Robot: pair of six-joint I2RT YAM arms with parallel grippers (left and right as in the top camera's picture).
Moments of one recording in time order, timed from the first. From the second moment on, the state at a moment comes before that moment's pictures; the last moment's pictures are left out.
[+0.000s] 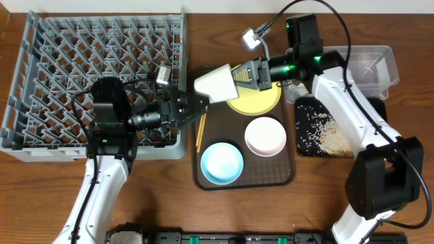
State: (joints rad) left arm -0.02 1.23 0.75 0.22 1.33 -1.09; right arm 0.31 1.89 1.55 -0.51 -1.36 0.12
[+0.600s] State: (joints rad) left arm -0.02 1.24 0.75 0.21 1.33 -1.09; right arm 0.40 1.92 1.55 -0.46 -1.35 0.14
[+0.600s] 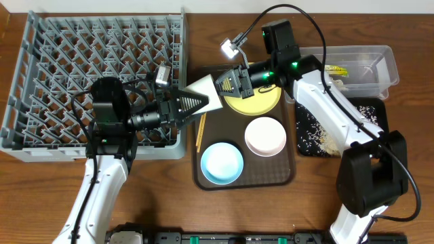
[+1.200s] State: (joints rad) left arm -0.02 1.24 0.75 0.23 1.33 -1.09; right arm 0.40 1.92 1.55 -0.51 -1.37 0.14
